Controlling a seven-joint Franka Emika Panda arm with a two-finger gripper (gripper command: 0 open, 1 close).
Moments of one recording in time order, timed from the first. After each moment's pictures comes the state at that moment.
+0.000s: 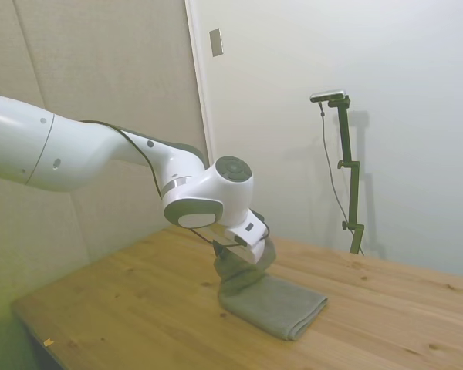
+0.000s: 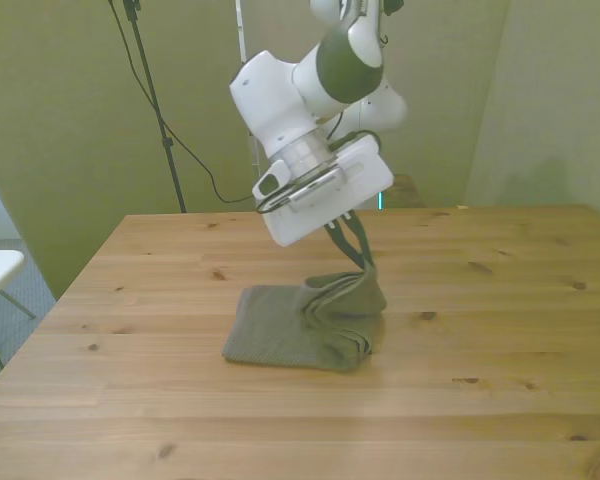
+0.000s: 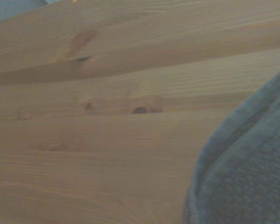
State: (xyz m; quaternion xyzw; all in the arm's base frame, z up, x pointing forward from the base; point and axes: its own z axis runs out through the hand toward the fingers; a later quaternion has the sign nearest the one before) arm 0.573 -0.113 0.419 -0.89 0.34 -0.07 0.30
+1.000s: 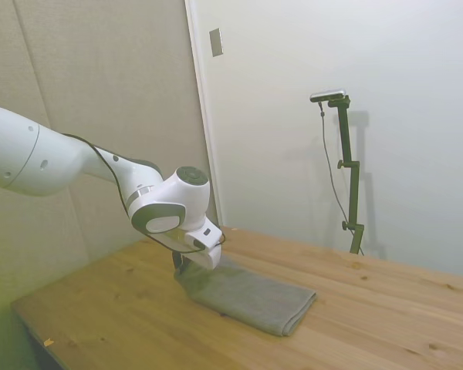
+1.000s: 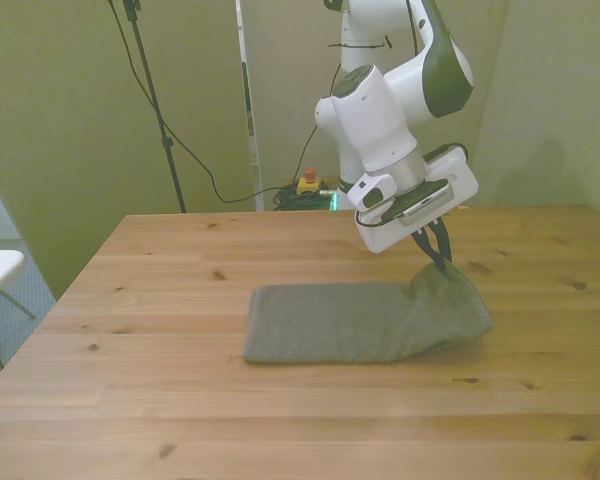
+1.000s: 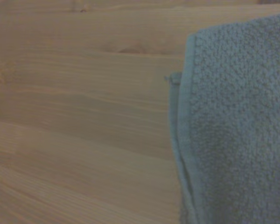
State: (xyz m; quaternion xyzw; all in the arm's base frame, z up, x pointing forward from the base) arm 0.548 -0.013 0.387 -0.92 0.29 -0.01 0.25
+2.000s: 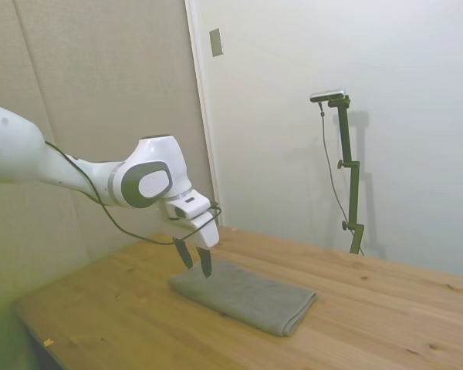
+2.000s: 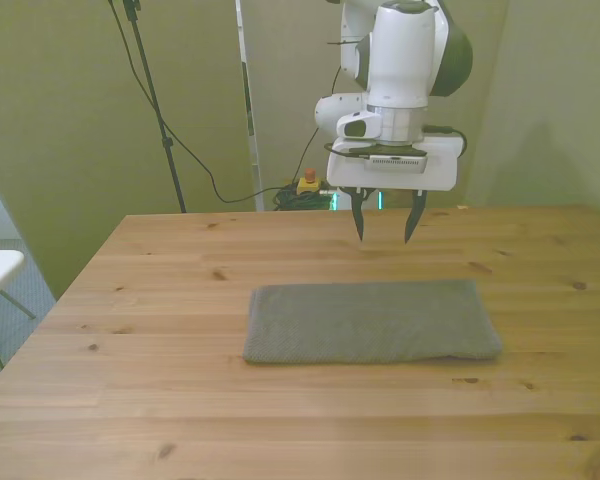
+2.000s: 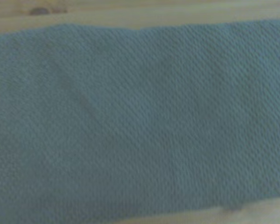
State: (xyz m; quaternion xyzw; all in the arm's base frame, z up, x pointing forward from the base) arm 0.513 -0.012 0.455 -0.87 0.49 -0.07 -0.03
